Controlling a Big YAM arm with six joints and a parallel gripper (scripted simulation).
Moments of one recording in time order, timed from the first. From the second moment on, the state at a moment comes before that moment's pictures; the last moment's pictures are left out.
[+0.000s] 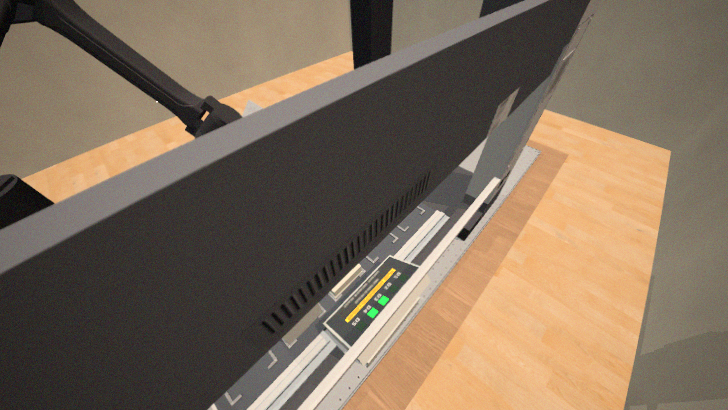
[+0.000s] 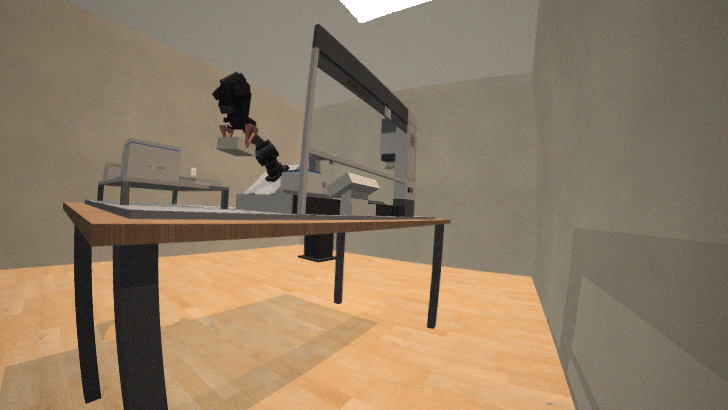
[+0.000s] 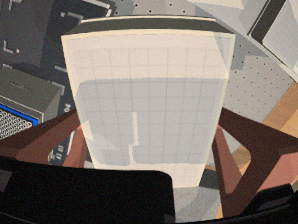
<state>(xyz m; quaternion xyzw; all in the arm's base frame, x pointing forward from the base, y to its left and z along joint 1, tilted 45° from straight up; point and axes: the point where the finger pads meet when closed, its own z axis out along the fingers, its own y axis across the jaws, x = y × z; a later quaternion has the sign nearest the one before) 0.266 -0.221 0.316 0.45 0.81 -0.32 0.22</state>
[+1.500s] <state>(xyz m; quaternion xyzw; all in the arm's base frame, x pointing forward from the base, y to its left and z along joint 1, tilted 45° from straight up) 0.266 -0.221 0.316 0.30 0.87 -0.35 0.16</state>
